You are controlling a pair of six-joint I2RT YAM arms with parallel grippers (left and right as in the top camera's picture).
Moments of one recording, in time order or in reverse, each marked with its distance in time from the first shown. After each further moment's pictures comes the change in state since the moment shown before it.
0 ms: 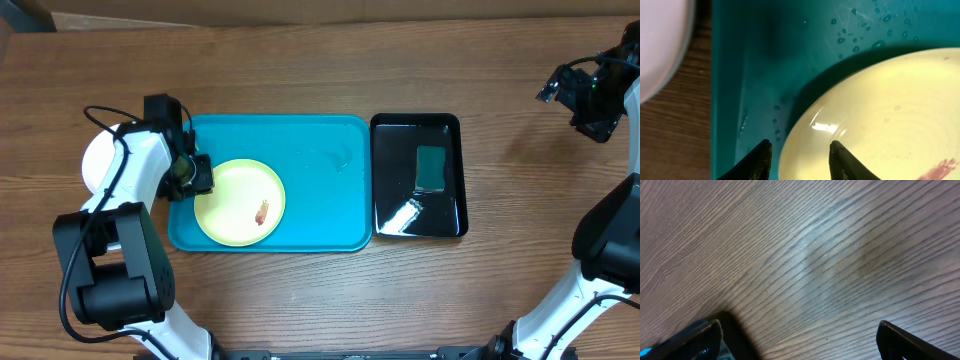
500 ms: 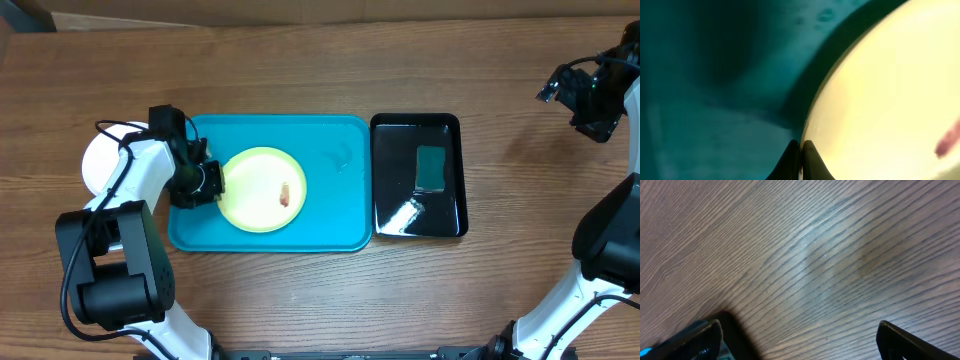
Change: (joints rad) left arm 0.000 0.000 -0.073 0.049 0.214 0.004; right arm 0.000 0.000 0.000 0.000 0.000 0.000
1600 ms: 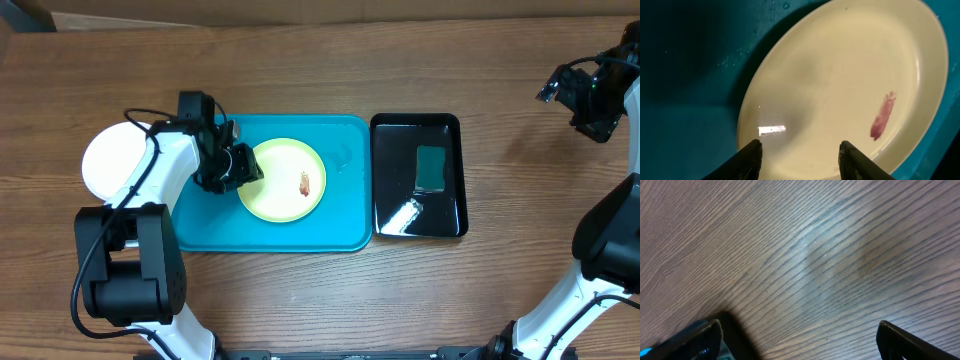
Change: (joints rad) left arm -0.131 0.000 0.063 0.047 0.138 -0.169; right arm 0.000 0.000 0.000 0.000 0.000 0.000
